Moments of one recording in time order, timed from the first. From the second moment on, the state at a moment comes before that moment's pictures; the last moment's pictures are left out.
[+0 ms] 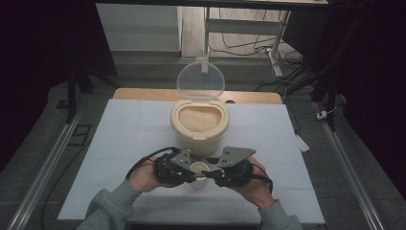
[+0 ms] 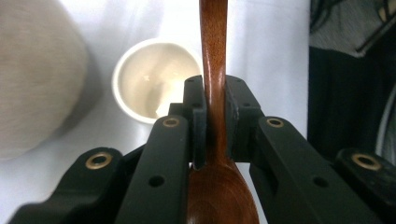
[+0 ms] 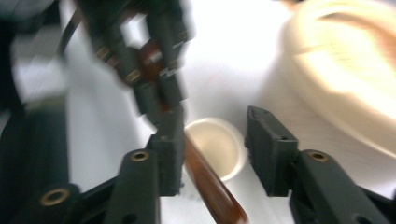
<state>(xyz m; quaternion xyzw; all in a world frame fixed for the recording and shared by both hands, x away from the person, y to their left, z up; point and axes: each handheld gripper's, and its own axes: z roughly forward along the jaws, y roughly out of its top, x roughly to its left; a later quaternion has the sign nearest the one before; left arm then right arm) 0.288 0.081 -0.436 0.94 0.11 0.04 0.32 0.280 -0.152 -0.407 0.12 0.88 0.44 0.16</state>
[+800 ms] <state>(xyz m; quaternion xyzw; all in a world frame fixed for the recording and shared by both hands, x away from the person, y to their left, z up) 0.281 0.089 -0.424 0.90 0.15 0.11 0.40 0.280 -0.173 -0.429 0.34 0.77 0.53 0.13</state>
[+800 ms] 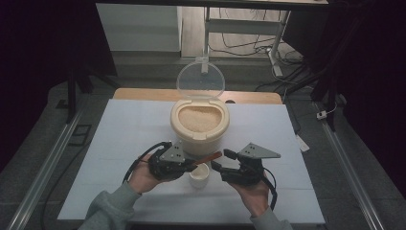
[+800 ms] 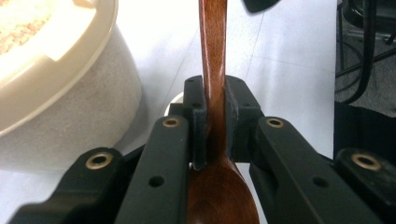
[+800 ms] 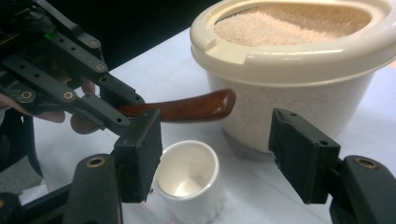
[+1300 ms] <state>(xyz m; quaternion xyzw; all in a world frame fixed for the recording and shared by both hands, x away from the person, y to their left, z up) 0.276 0.081 -0.428 0.90 0.13 0.12 0.39 0.276 -0.163 -0.428 0.34 0.72 0.59 0.07</state>
